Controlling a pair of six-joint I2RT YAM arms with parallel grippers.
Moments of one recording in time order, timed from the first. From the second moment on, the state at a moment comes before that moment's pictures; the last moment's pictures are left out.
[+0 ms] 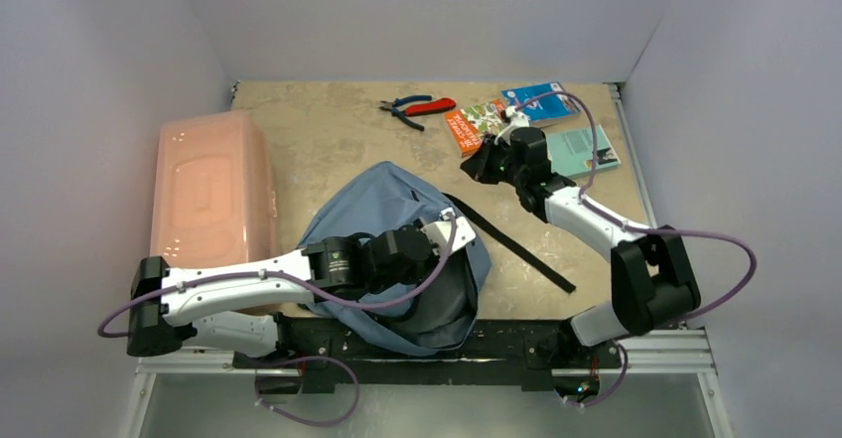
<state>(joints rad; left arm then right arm) -1.31 1.16 1.02 -0.41 -0.42 0.03 0.39 1.51 0.92 0.18 -0.21 0.54</state>
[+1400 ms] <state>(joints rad) -1.16 1.05 0.92 -0.40 -0.16 0.07 0.62 1.09 0.41 0.41 -0.36 0.02</state>
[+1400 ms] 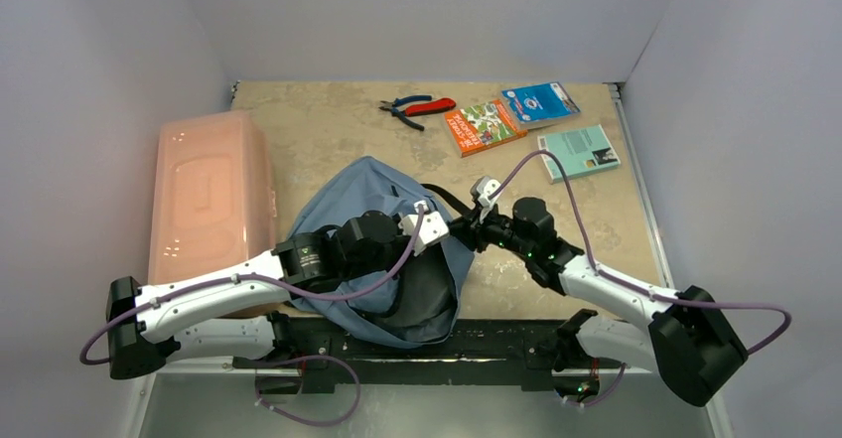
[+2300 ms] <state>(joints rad) -0.87 1.15 0.82 -0.12 0.40 -0.39 0.63 0.99 0.47 0.10 -0.10 0.33</state>
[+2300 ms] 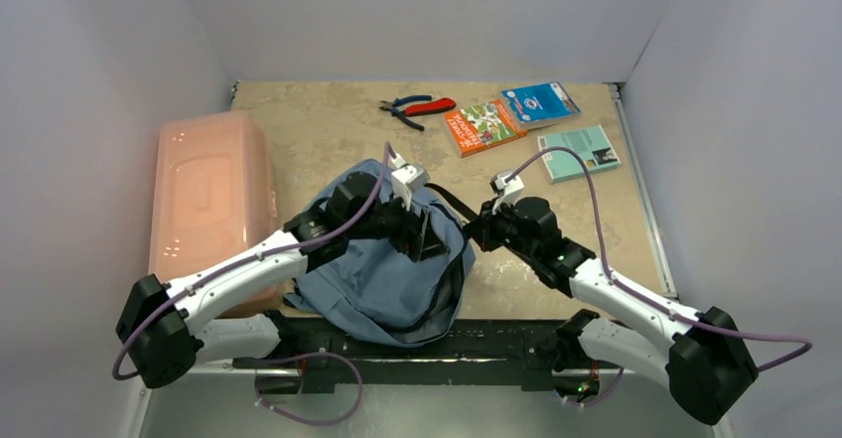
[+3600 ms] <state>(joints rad) -0.58 1.87 1.13 -0.01 0.36 -0.85 0.76 0.80 0.42 -0.22 -0.17 0.61</state>
